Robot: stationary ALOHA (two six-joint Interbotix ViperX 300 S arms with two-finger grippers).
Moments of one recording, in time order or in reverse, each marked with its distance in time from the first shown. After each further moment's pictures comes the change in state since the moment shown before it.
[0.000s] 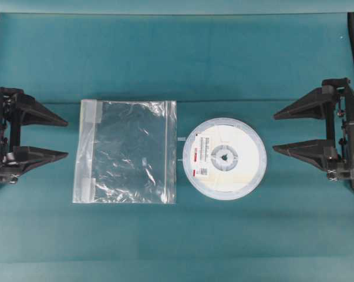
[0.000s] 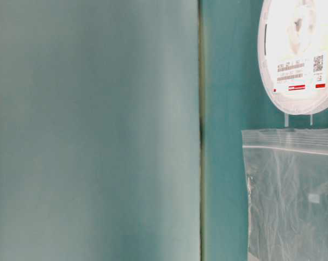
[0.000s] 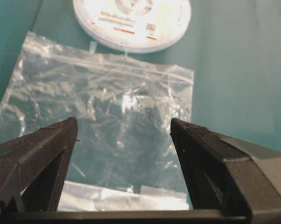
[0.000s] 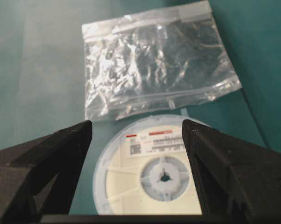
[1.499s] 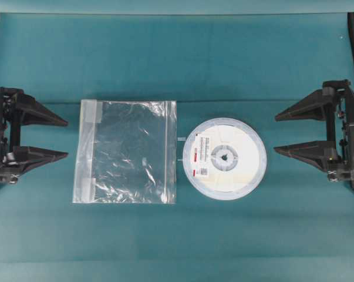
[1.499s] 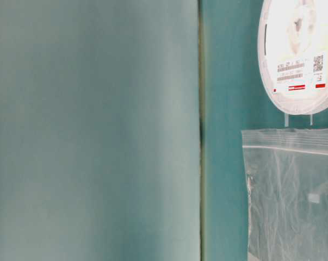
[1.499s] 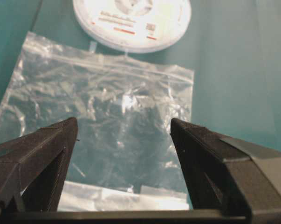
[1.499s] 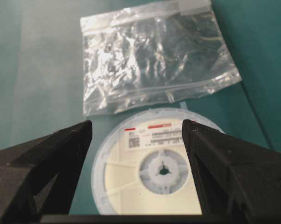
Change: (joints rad) left arm 0.000 0.000 0.000 0.000 0.000 0.002; right arm 0.000 -0.006 0.017 0.000 0.000 0.002
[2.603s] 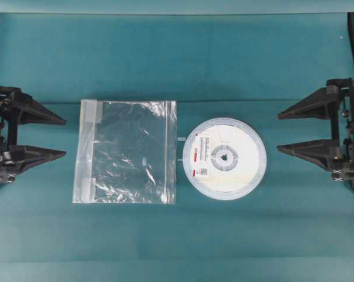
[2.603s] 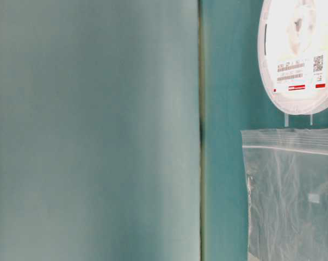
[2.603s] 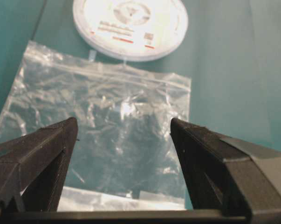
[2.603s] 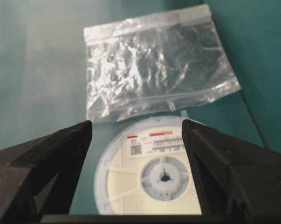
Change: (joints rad) left arm 0.000 -0.031 0.000 0.000 0.002 0.000; right arm -0.002 -0.046 0.000 0.000 0.008 -0.002
